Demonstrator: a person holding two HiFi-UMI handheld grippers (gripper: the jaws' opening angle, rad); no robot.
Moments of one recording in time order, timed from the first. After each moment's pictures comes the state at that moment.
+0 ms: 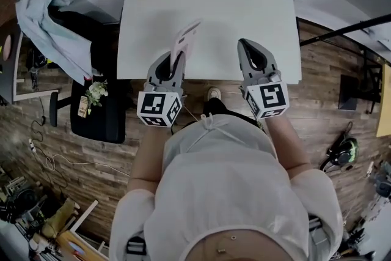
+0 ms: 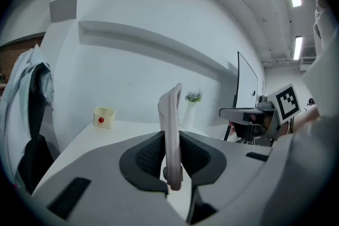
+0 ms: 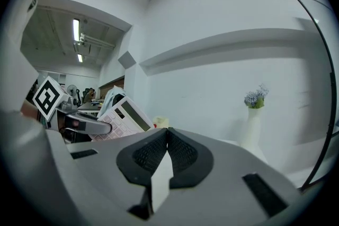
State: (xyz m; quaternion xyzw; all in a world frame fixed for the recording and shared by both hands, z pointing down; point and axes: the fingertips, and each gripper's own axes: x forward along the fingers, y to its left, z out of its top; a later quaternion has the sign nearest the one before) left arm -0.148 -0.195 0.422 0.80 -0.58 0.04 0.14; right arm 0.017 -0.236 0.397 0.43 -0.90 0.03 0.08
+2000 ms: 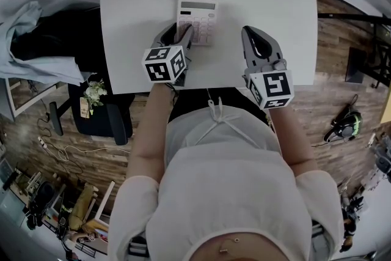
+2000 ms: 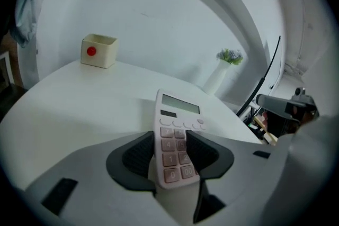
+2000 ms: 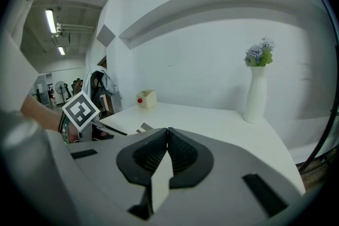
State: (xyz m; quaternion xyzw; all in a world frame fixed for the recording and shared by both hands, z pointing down) left arm -0.164 -0.344 0.616 0.75 -0.52 0.16 0.36; right arm 0.003 -0.339 0.514 0.46 -0.86 0.13 0.17
